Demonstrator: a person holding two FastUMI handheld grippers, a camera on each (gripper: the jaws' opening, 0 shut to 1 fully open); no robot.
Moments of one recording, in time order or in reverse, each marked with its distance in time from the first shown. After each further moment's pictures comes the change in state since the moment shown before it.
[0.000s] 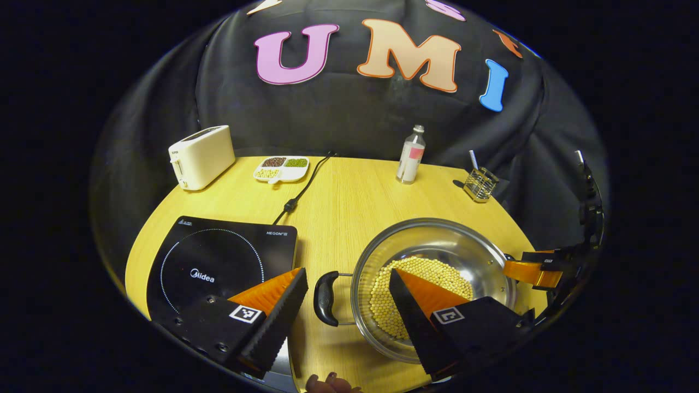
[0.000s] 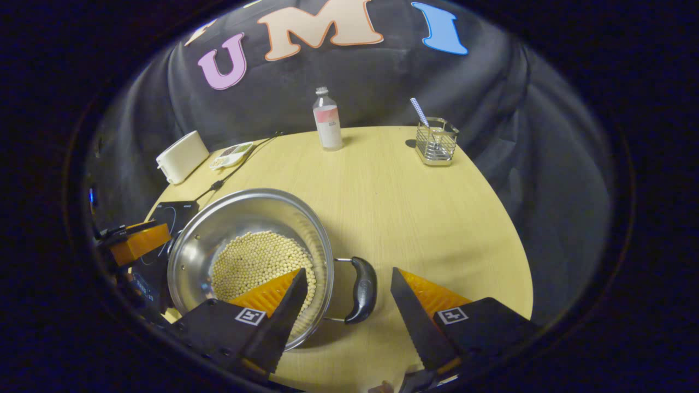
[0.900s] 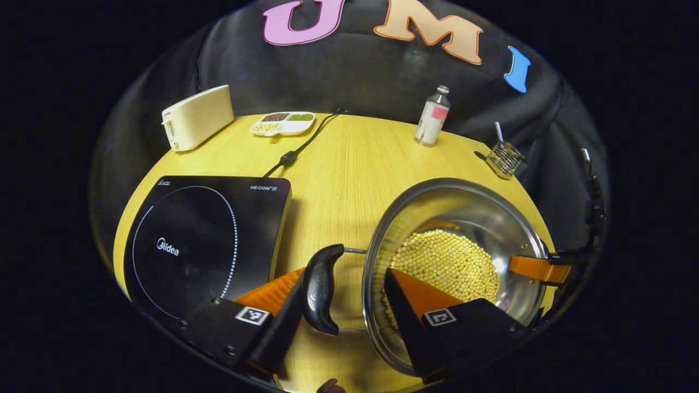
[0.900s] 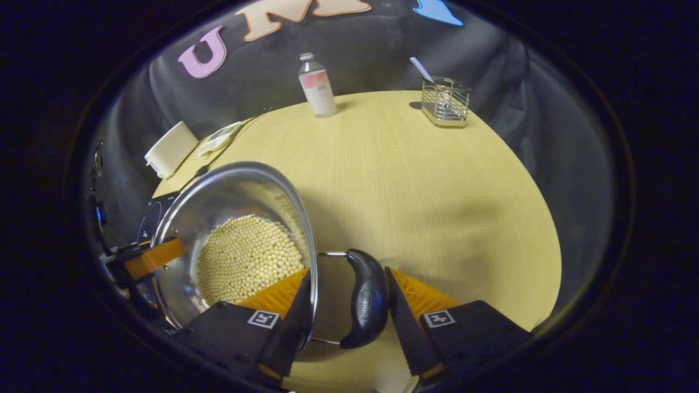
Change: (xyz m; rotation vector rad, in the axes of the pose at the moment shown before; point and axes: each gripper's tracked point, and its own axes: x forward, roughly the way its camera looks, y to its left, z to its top) left arm 0.044 0.007 -0.054 -0.054 0.179 0.047; right arm 0.053 0.003 -0.033 0.059 0.146 0.032
